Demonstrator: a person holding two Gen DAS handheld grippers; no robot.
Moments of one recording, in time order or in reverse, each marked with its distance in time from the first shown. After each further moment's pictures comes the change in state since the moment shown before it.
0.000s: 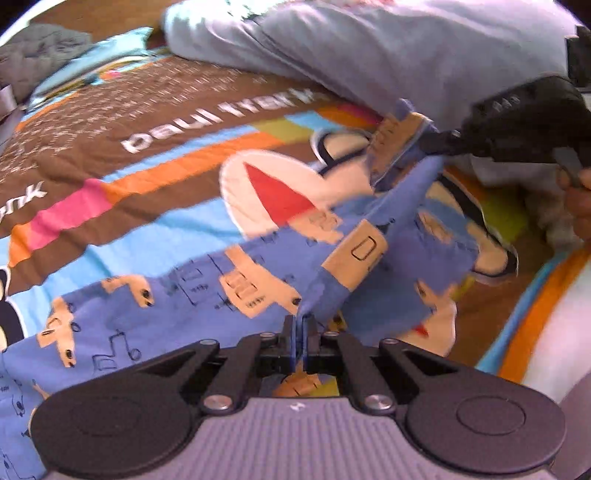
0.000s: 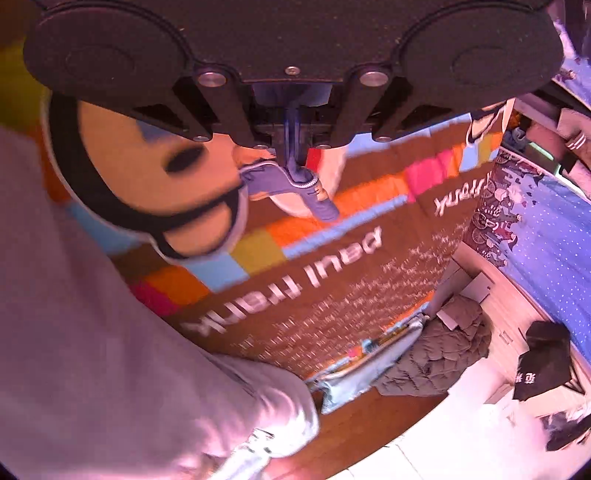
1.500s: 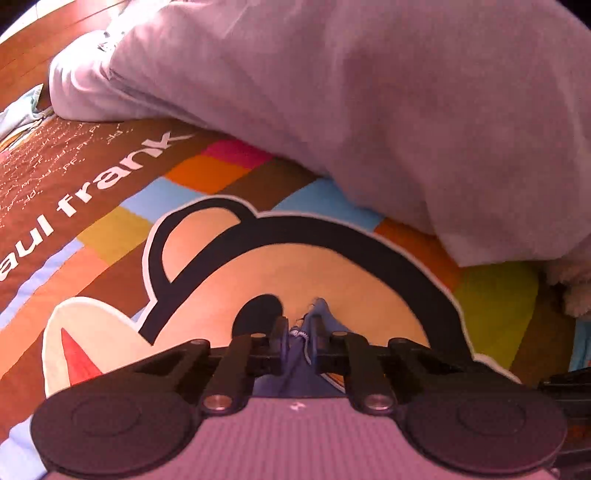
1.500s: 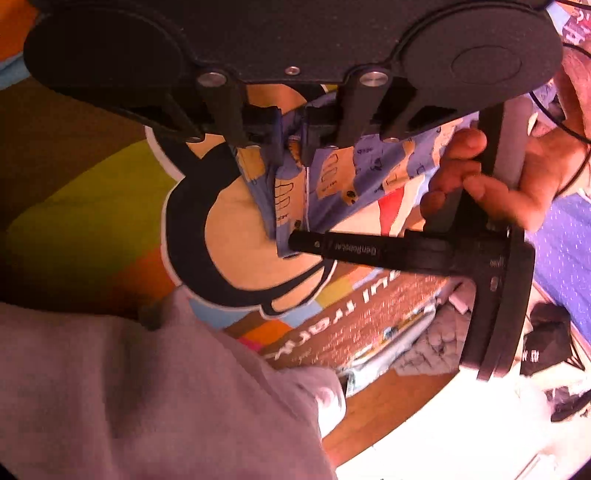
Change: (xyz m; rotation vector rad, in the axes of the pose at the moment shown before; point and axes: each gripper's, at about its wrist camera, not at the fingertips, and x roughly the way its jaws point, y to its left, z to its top) left arm 0.149 -0.127 0.148 0.226 -0.037 -0.091; right arm -0.030 -0.114 -0.106 0.057 -0.112 0.021
